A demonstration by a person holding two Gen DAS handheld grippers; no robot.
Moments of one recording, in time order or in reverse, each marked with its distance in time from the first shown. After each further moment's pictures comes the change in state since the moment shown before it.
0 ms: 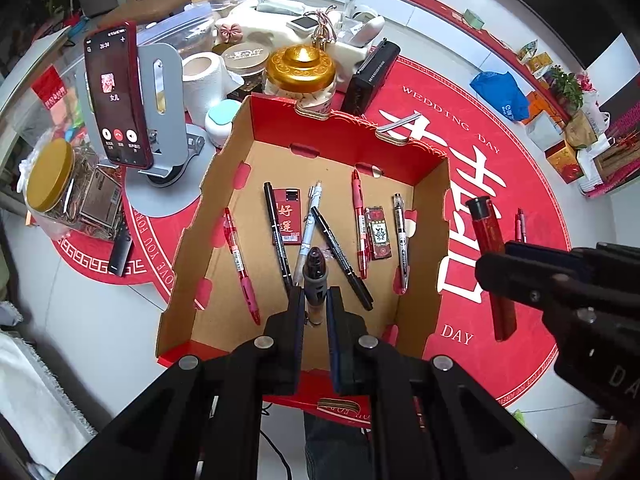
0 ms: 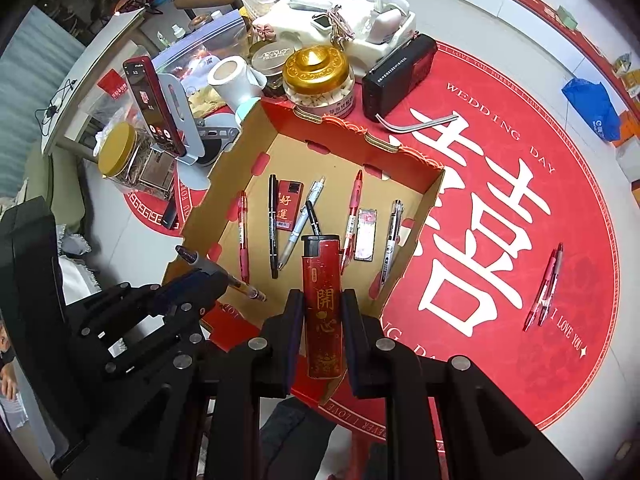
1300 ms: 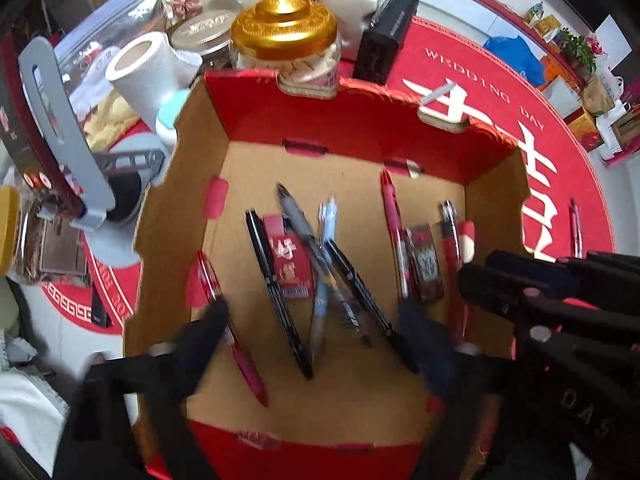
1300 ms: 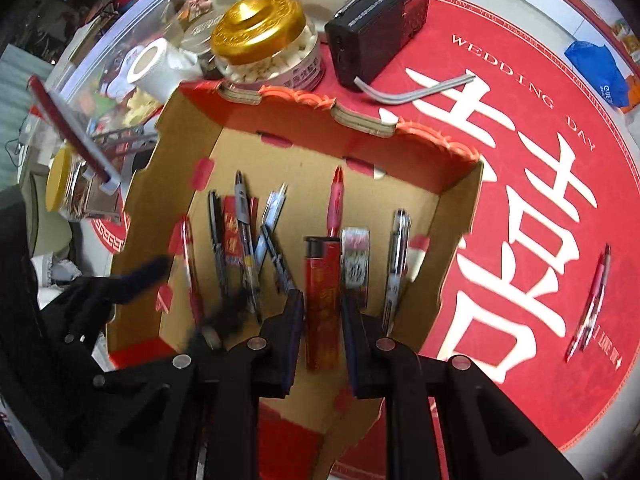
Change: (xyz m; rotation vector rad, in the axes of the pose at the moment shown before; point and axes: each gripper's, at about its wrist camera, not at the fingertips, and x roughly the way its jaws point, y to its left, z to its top) left arm 0.104 0.001 0.050 0.095 0.050 0.064; right arm 0.111 -0.040 0.047 0.096 0.033 0.021
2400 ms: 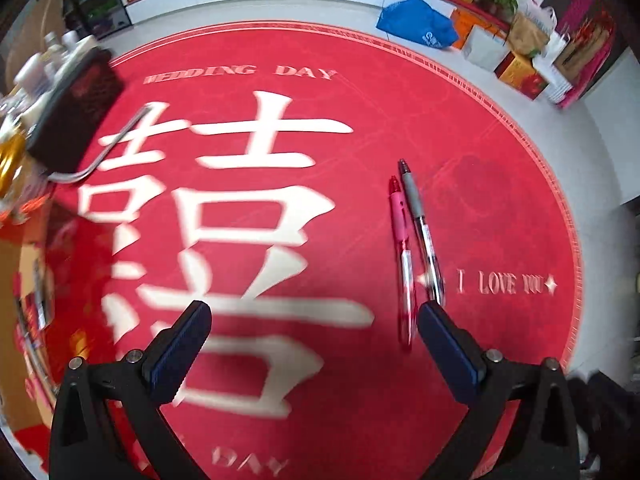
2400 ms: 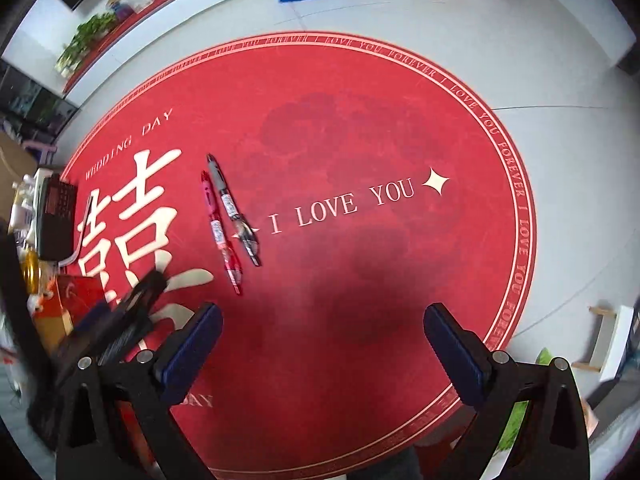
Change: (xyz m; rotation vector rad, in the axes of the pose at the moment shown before) left arm 0.050 -0.335 0.008 0.227 -0.048 -0.073; right arm -0.080 -0.357 -0.207 0.782 -0.148 -0.107
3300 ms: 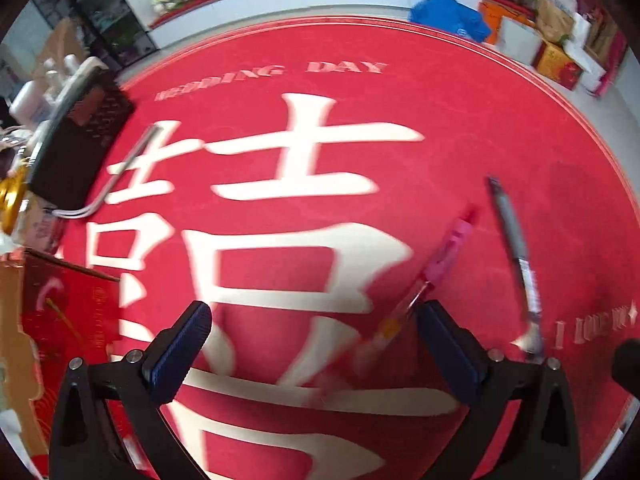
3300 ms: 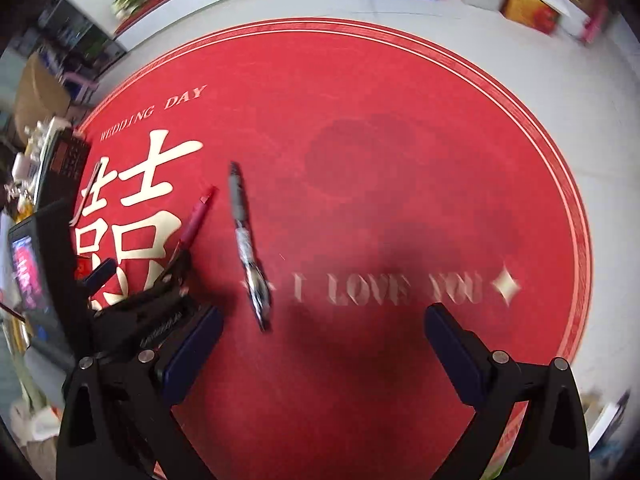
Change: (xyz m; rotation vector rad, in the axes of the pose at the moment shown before) left arm 0.048 0.021 0.015 0.029 -0.074 0.222; right arm 0.067 0.045 0.064 -0.278 0.016 0.052
